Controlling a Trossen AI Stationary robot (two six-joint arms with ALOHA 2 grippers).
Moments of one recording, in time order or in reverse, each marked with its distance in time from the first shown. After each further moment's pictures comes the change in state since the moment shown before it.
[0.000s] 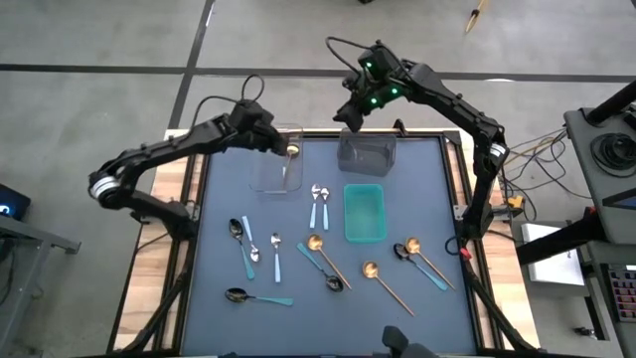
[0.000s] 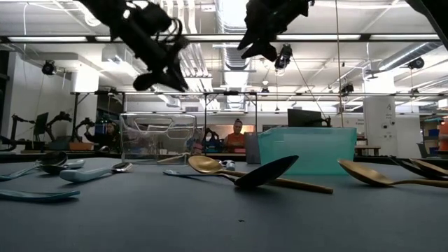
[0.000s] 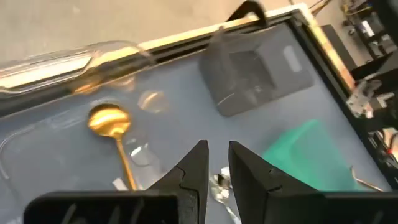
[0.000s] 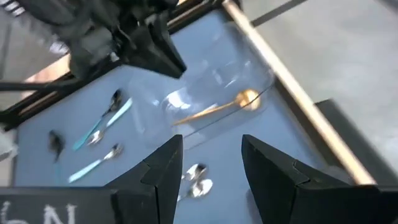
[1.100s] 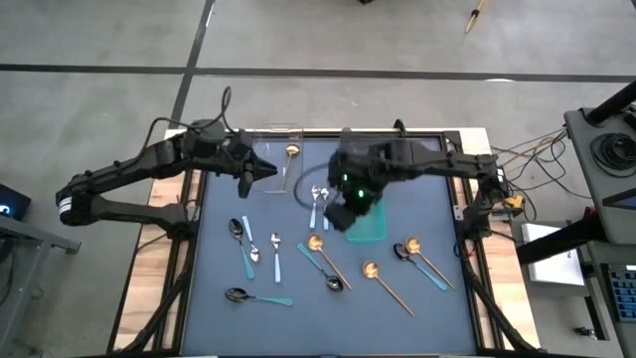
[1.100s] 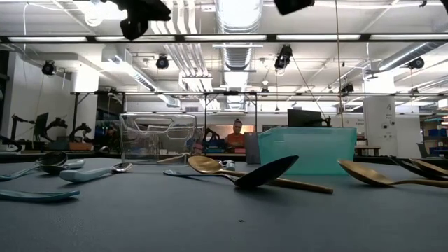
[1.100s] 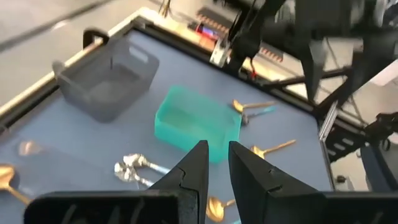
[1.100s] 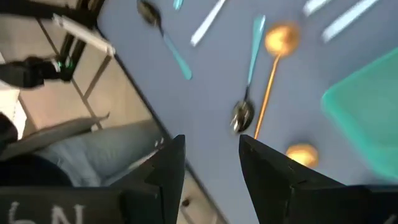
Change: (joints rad) left arm -0.275 -0.375 0.000 -0.125 0.120 0.262; right arm 0.669 -0.031 -0.011 -0.274 0.078 0.837
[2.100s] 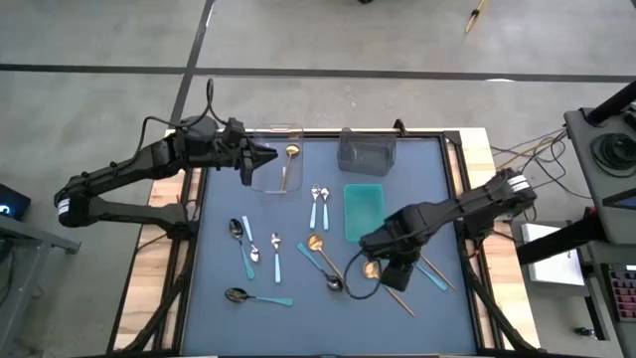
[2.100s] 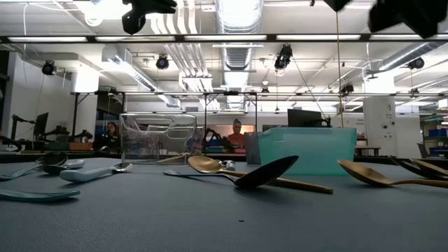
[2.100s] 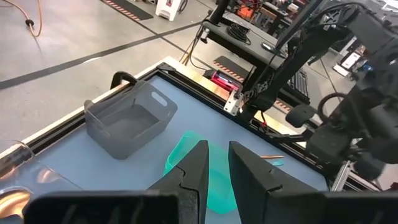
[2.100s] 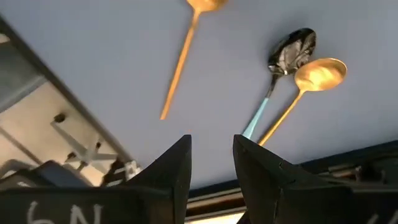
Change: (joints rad) left arm 0.001 -0.018 0.000 0.127 -0.137 -0.123; right arm 0.324 -0.168 -0.543 -0.164 0.114 -0.053
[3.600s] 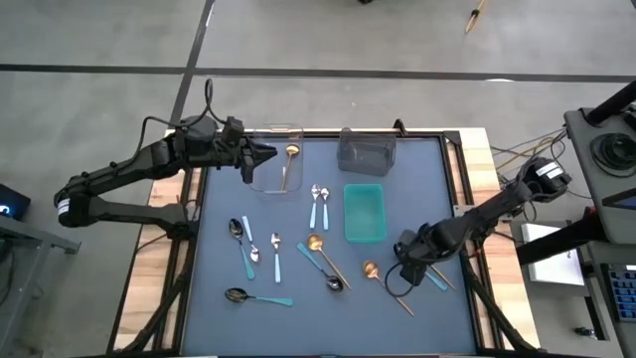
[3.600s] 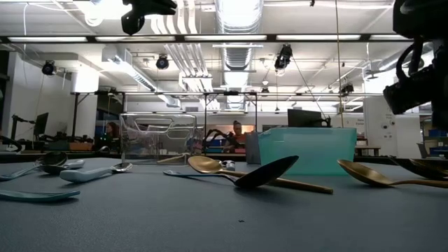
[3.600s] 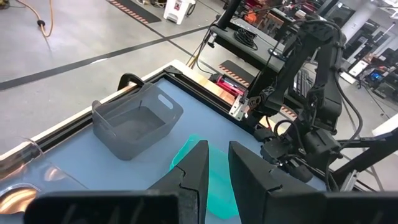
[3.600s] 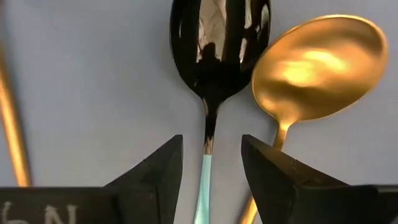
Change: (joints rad) left arm 0.000 0.000 0.000 0.003 -0.032 -0.023; right arm 0.128 -0.294 -0.886 0.731 0.198 0.326
